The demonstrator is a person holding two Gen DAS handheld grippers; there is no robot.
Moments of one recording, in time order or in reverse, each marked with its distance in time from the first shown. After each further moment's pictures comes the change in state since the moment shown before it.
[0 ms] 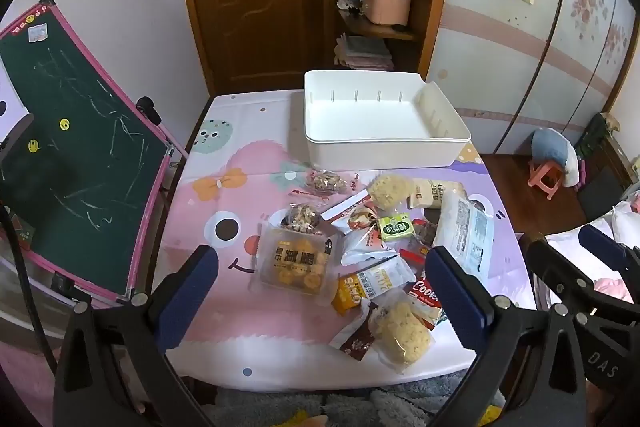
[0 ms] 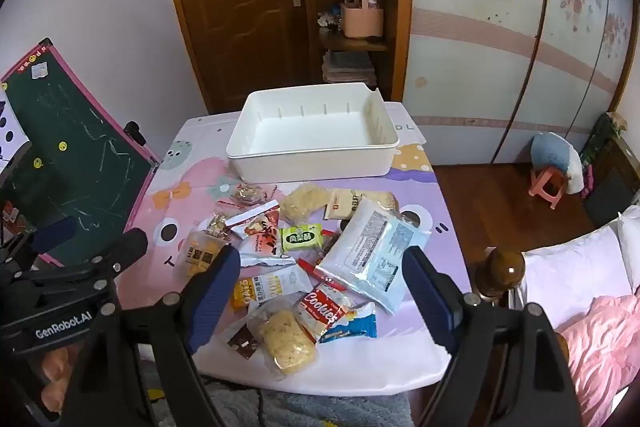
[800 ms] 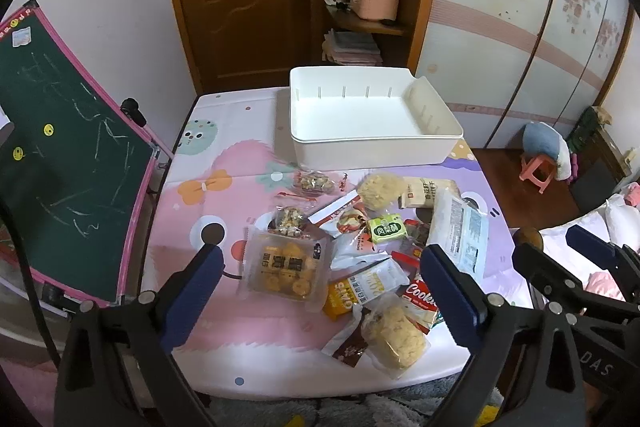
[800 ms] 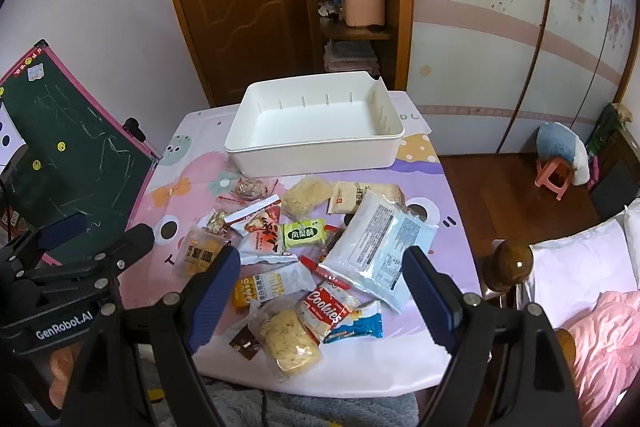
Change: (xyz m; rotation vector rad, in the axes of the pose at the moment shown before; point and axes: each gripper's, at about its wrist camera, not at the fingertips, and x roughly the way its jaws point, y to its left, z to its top) left arm 0.016 -0.008 -0.006 0.020 0.010 -0.045; right arm 0.021 -0.001 0.002 0.021 0.045 0.017
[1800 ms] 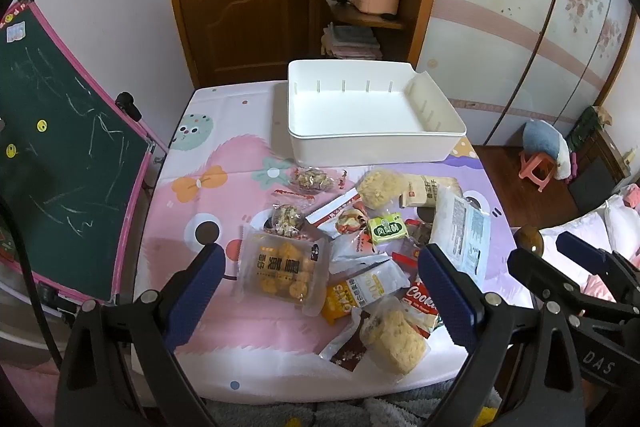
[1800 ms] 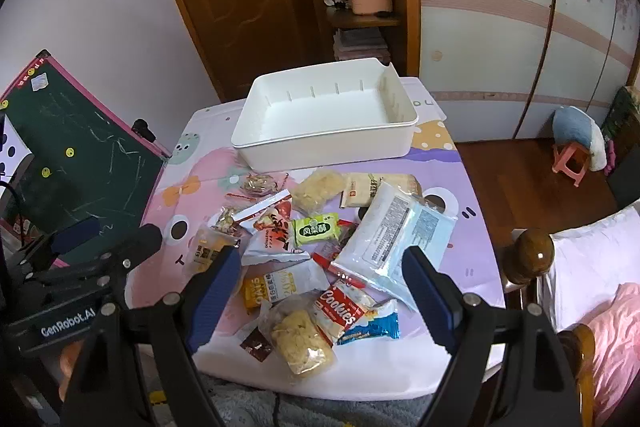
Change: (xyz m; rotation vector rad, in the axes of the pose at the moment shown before) left arm 0.012 0.000 0.003 -0.009 0.019 -0.002; right arm 0.018 -0.008 0.001 0.034 0.029 0.074
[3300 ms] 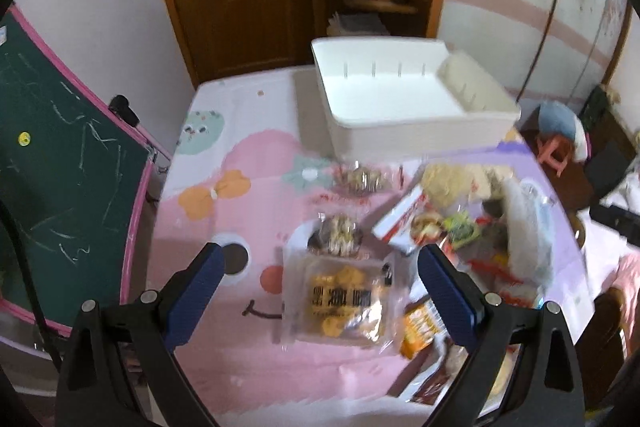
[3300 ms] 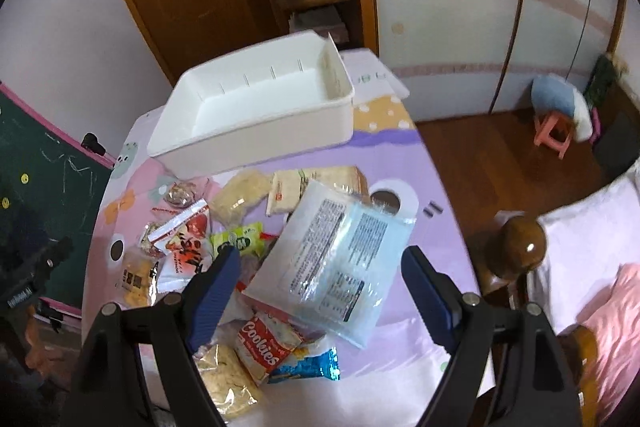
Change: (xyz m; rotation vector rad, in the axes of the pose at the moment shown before) left arm 0.098 0.057 0.001 0.079 0.048 0.015; right arm 0.079 -0.088 0.009 0.131 0.090 -0.091
